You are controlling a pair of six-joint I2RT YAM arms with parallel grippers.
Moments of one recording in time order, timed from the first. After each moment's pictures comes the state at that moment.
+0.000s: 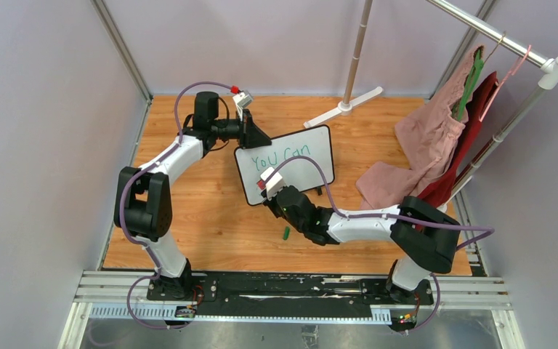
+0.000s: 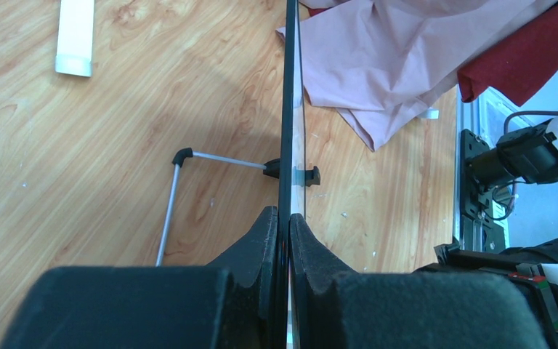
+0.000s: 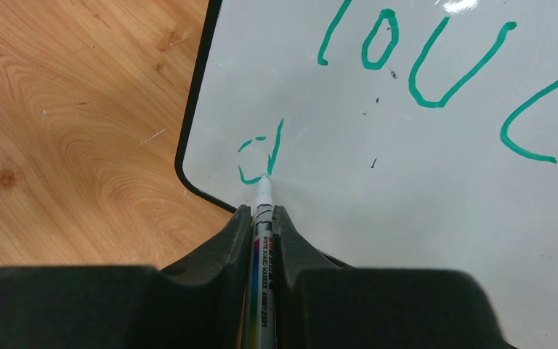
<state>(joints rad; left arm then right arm) -0.22 1.73 1.25 0.01 1.08 -0.02 1.11 1.61 0.77 0.49 0.40 -0.05</state>
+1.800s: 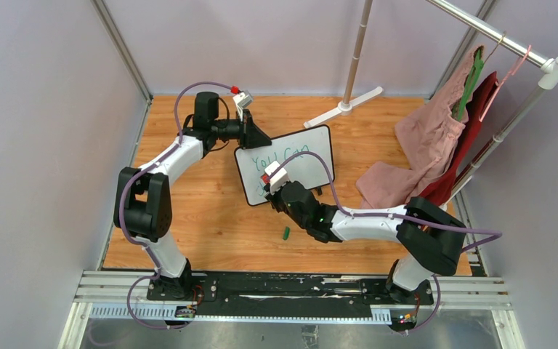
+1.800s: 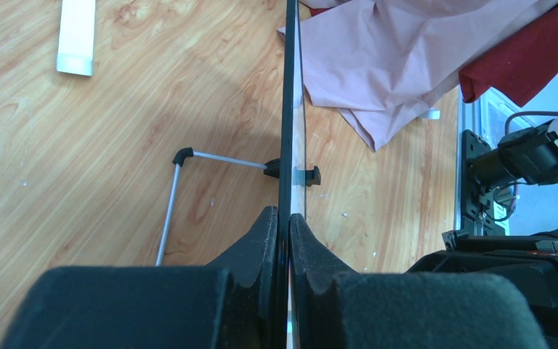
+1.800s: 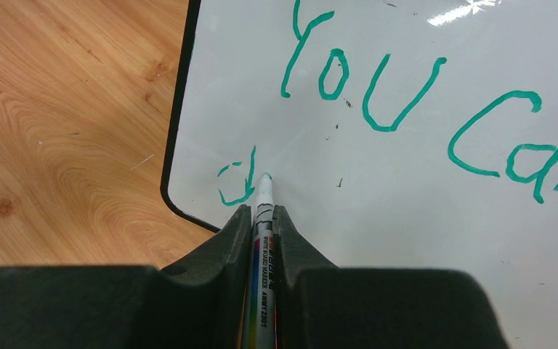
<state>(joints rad) -0.22 1.72 1.24 0.01 1.08 -0.02 1.08 1.57 0.78 0.51 0.40 -0.06</state>
